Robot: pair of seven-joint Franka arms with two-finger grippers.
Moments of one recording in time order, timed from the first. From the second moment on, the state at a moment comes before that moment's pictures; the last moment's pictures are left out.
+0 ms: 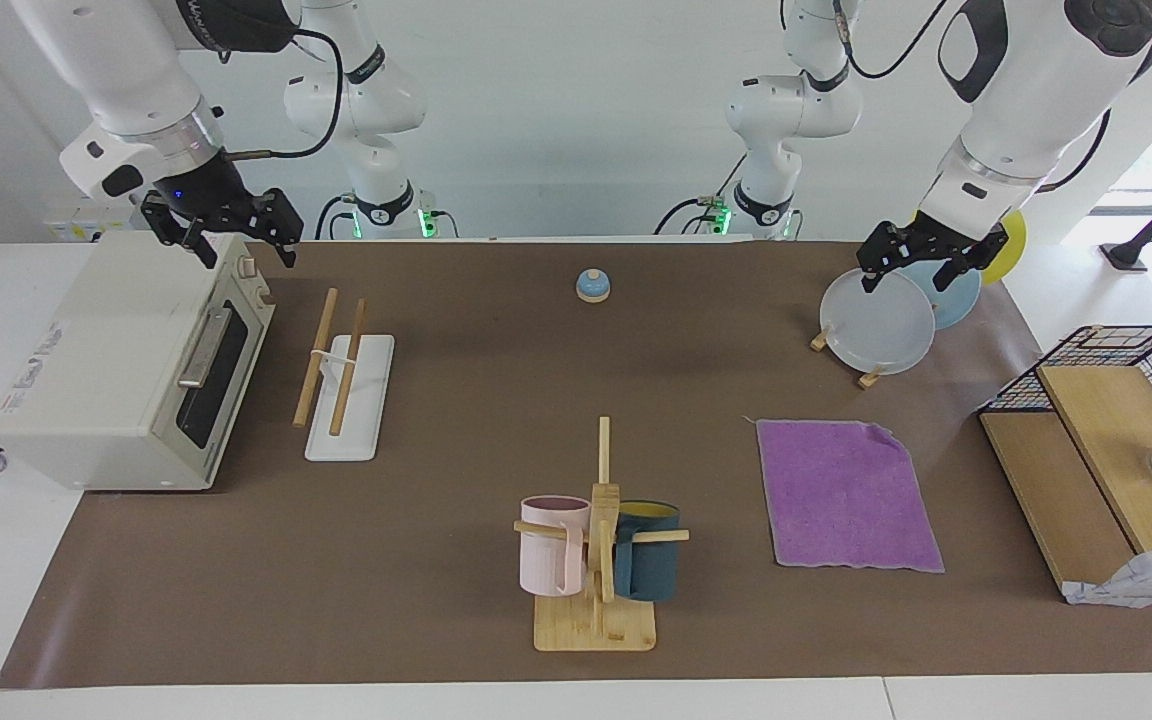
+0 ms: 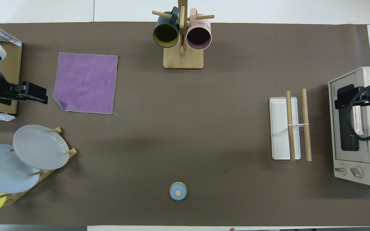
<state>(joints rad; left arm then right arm) -0.11 0.01 -0.02 -1.60 -0.01 1.56 -0.06 0.05 -0.03 -0.06 -1.60 0.01 1.51 0.01</state>
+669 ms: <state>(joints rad) -0.11 0.01 -0.01 -1.60 -0.01 1.56 -0.11 0.06 -0.03 -0.06 -1.60 0.01 1.51 0.01</state>
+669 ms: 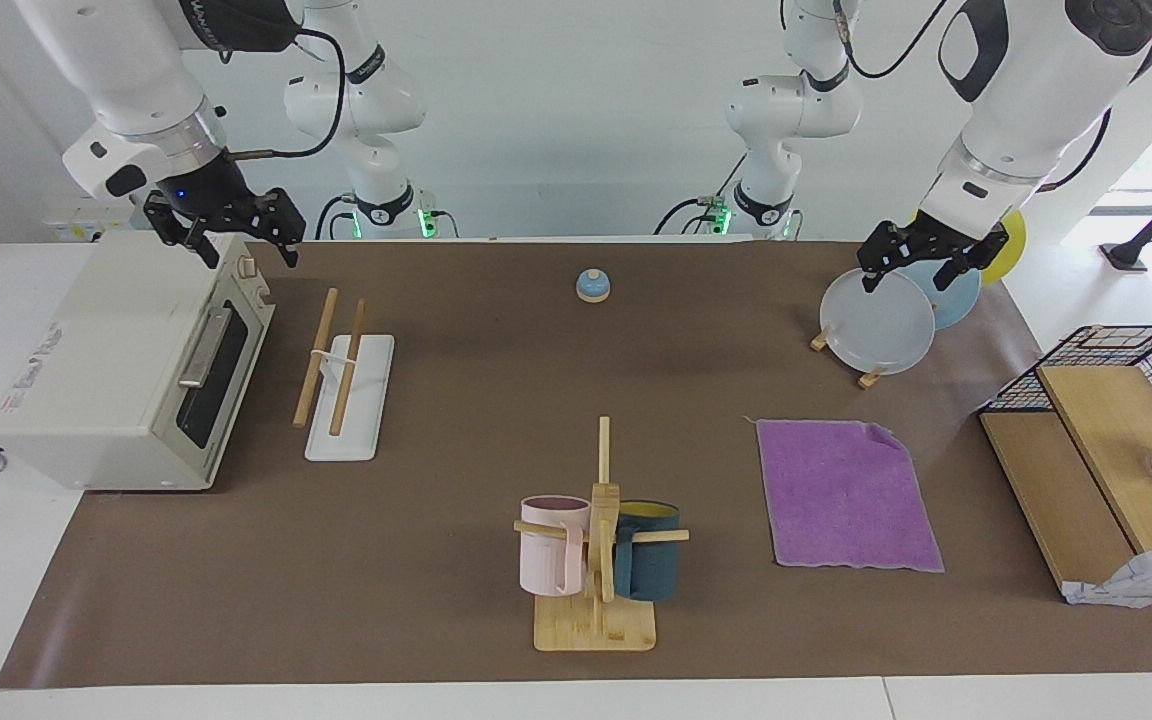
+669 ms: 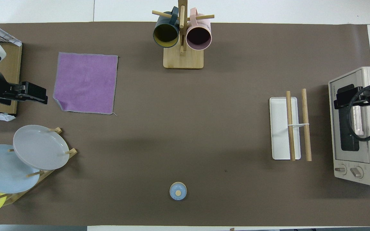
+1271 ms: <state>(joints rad) -0.02 0.10 -0.01 -1.89 -0.01 1.96 -0.14 0.06 -0.03 -0.06 -1.60 0.01 1.51 0.01</state>
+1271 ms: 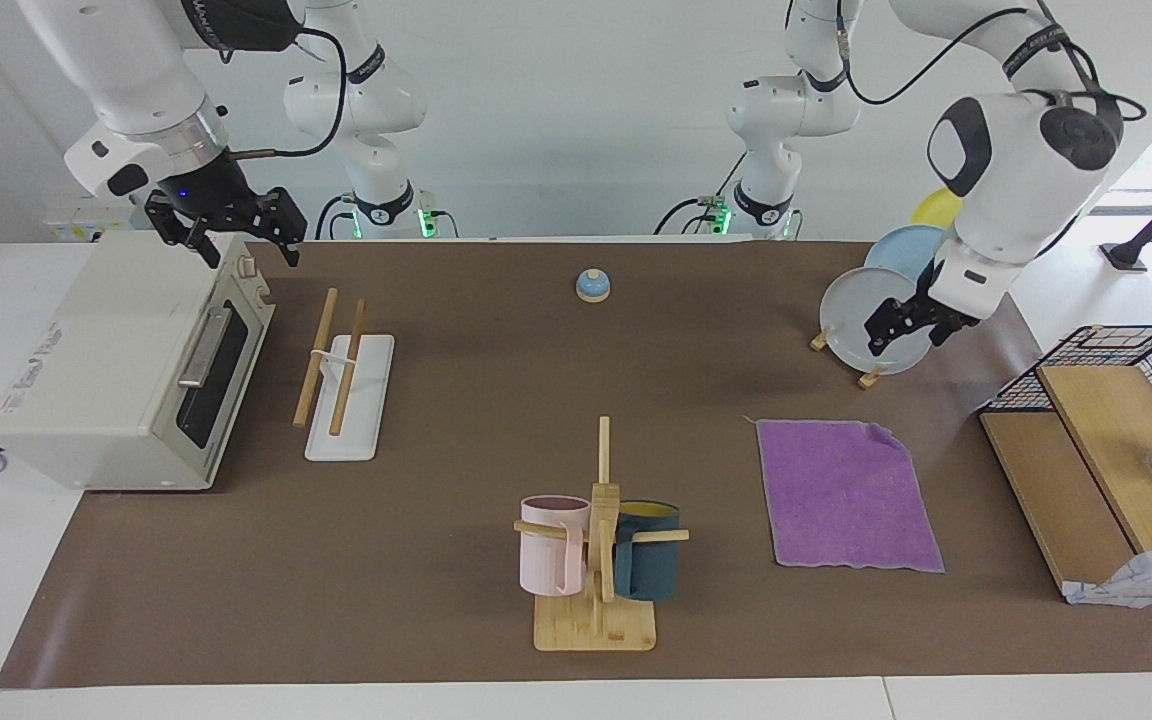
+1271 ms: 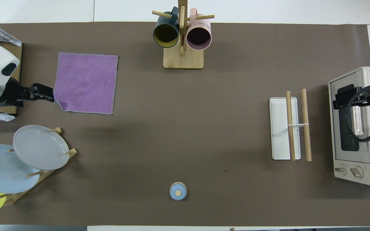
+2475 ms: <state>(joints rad) 0.06 0.32 -0.01 -1.99 -0.06 2.32 -0.14 0.06 -0.03 -0.06 -1.60 0.01 1.51 0.01</state>
